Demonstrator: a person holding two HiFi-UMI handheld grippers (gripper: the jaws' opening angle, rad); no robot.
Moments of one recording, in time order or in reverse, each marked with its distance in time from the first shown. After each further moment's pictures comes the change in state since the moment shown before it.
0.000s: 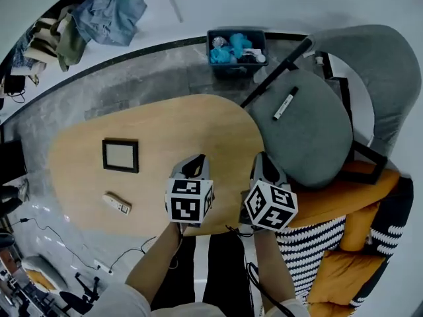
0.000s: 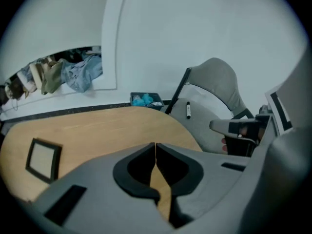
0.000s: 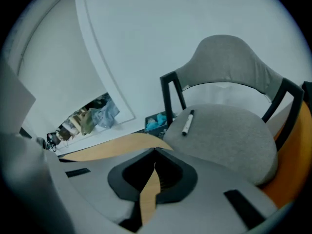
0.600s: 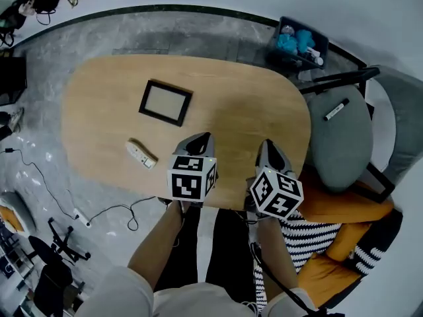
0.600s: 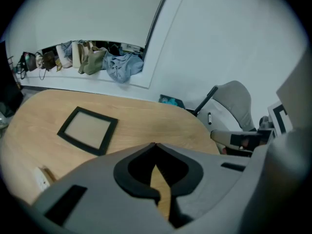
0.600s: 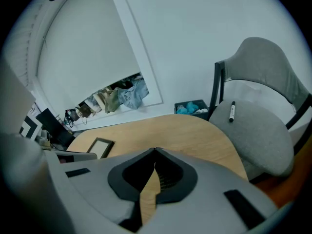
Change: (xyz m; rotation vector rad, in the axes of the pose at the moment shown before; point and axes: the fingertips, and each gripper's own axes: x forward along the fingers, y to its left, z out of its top) left arm -0.083 0.130 -0.068 -0.266 -0.079 0.085; right arm 0.000 0.149 -0.072 -0.210 0.129 0.152
